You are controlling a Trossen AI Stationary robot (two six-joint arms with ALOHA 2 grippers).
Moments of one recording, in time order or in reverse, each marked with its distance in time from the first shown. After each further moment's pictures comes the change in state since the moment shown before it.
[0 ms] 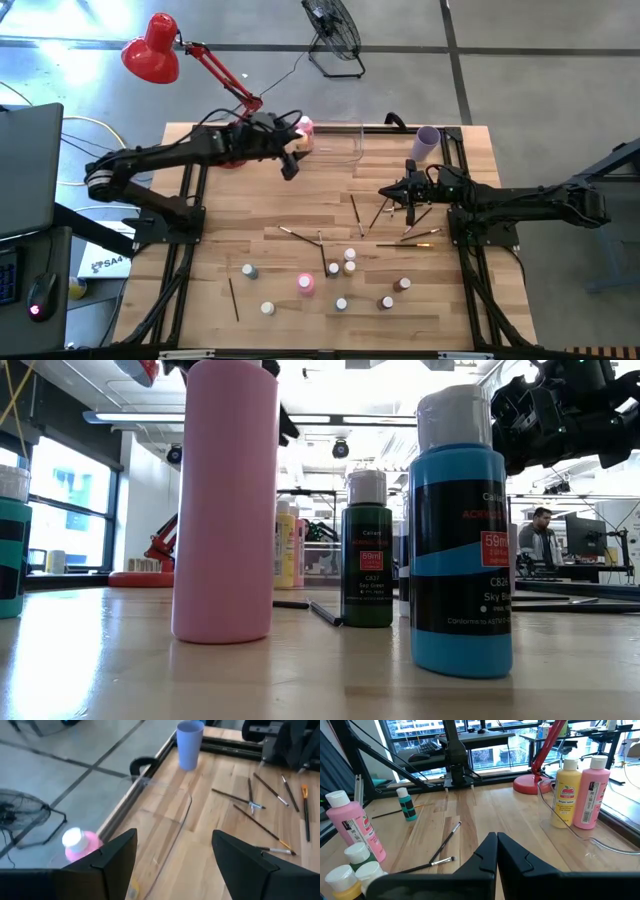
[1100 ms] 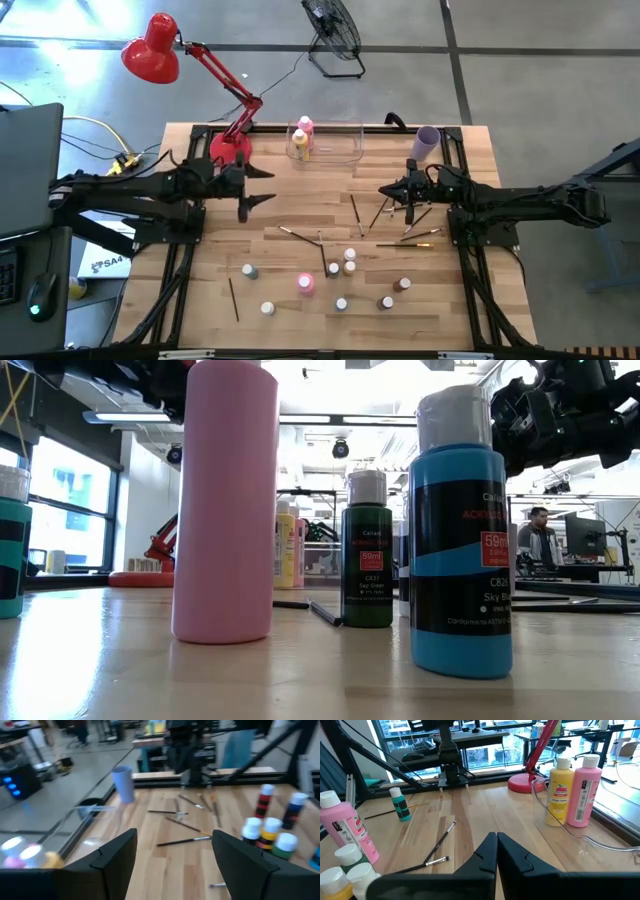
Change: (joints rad) left arm -0.265 -0.591 -0.571 0.288 0.051 0.071; right arm 0.000 0.000 0.000 -0.006 0.030 0.000
